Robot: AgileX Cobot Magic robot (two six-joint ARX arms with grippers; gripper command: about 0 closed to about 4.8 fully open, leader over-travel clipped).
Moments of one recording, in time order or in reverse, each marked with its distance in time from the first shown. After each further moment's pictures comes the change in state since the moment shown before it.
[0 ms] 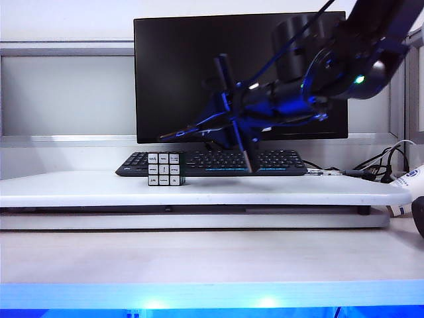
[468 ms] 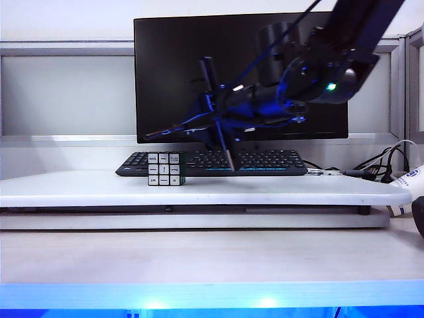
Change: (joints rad) left arm 0.000 0.000 0.000 0.000 0.000 0.016; right arm 0.026 0.080 0.118 -0.018 -0.002 0.013
